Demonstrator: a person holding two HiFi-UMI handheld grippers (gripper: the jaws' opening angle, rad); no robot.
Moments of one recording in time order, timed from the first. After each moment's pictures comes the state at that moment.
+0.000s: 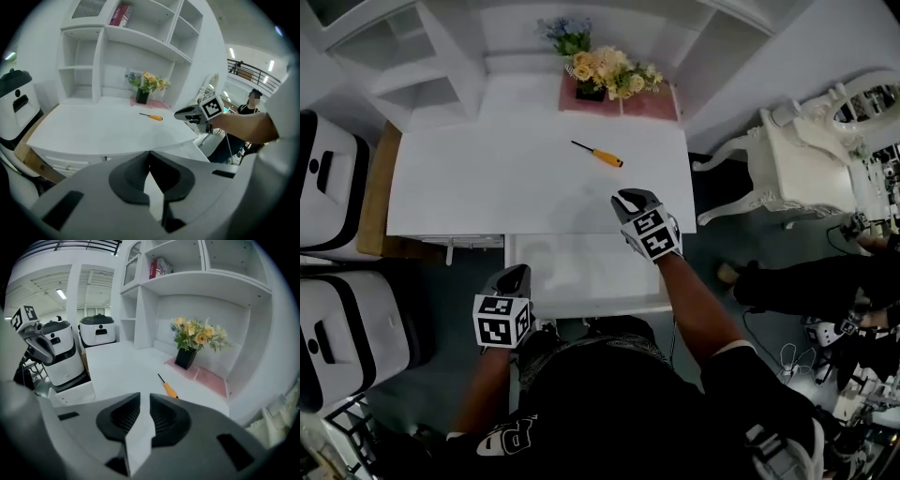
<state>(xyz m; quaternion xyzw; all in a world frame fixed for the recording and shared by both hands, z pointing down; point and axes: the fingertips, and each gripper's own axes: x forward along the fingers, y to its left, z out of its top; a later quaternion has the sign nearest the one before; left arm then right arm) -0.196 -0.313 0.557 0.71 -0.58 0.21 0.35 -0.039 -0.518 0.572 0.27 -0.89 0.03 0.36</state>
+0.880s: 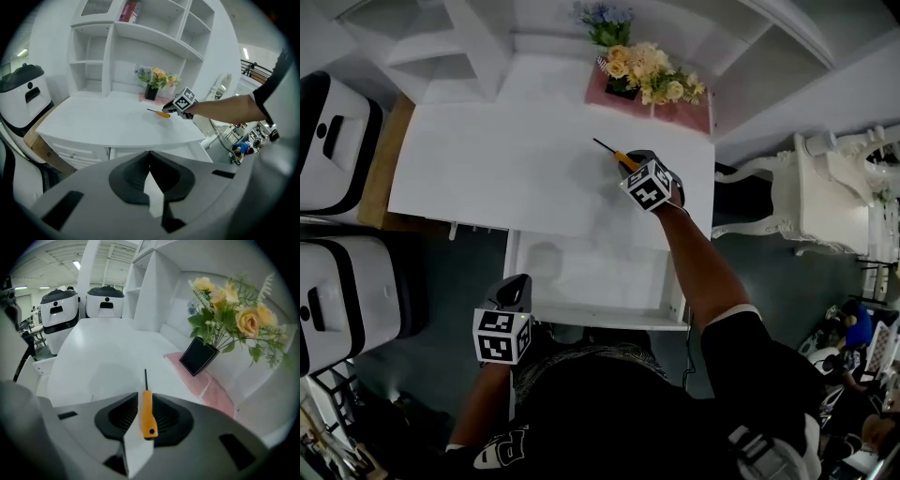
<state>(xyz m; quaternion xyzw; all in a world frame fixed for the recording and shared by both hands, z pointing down) -0.192 -0.308 0.573 0.65 -0.62 0.21 0.39 -0.094 -0.648 0.645 0.19 -0.86 -0.07 0.47</state>
